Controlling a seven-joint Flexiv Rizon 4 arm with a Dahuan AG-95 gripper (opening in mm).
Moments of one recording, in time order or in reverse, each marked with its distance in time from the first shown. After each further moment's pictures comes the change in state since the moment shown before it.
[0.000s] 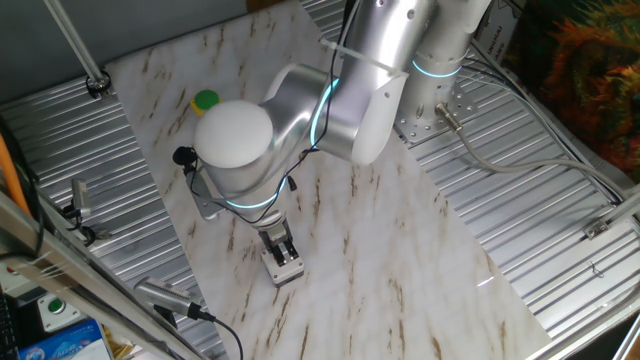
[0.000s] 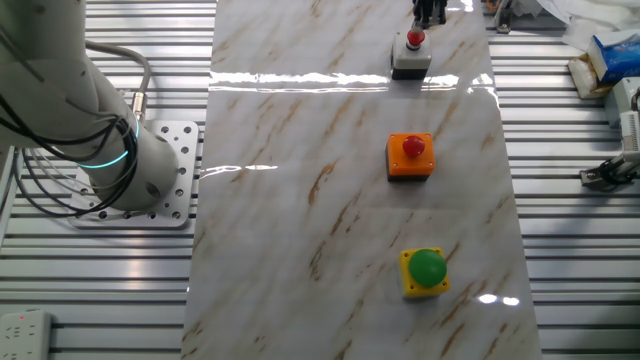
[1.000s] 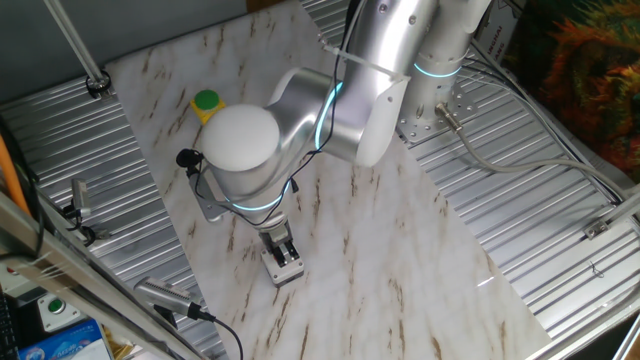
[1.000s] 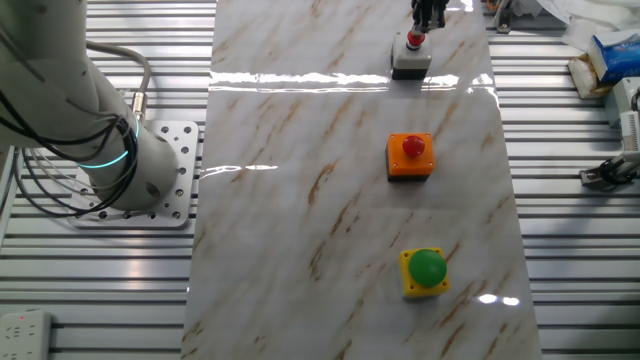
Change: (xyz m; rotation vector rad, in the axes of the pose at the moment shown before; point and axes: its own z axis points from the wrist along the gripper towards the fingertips) arm -0.001 -0.002 0.009 0.011 -0.015 -0.008
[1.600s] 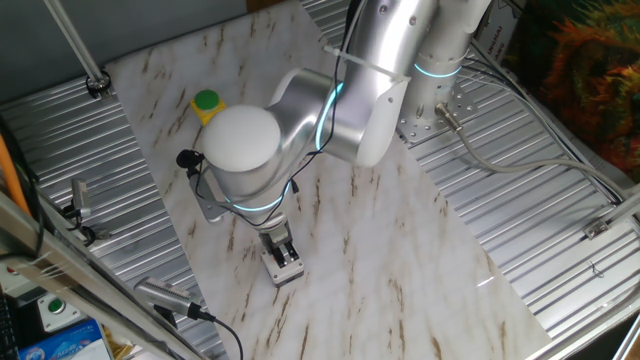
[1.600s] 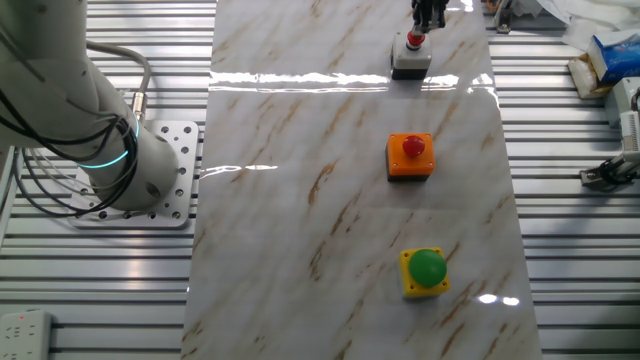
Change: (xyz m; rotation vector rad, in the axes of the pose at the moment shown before) arm -0.002 0.000 0.002 0.000 -0.019 -0.007
